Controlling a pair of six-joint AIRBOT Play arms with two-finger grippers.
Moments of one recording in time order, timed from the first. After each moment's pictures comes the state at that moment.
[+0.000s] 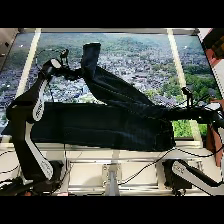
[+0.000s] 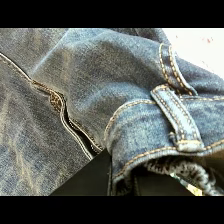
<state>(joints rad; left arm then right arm) -0.05 -2.08 1.83 1.04 -0.89 -1.38 -0.43 -1.16 0.66 -0.89 1.13 0.75</state>
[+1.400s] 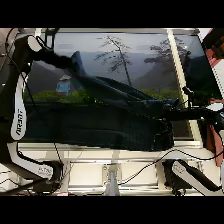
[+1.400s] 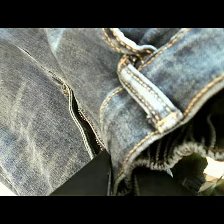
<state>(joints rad) -0.07 -1.71 1.82 1.33 -1.32 -1.30 -0.43 -1.09 0.66 -0.89 1.19 0.75</state>
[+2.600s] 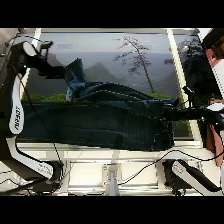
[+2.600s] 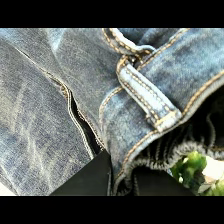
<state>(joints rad) 0.09 -1.78 1.80 1.32 -1.30 -1.39 -0.43 -1.09 0.66 -0.89 1.19 0.75</state>
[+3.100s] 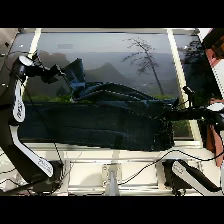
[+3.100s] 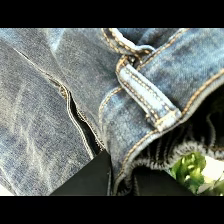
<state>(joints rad) 0.21 -2.00 1.79 1.00 -1.04 -1.49 -0.43 -1.09 0.66 -0.89 1.19 0.75</state>
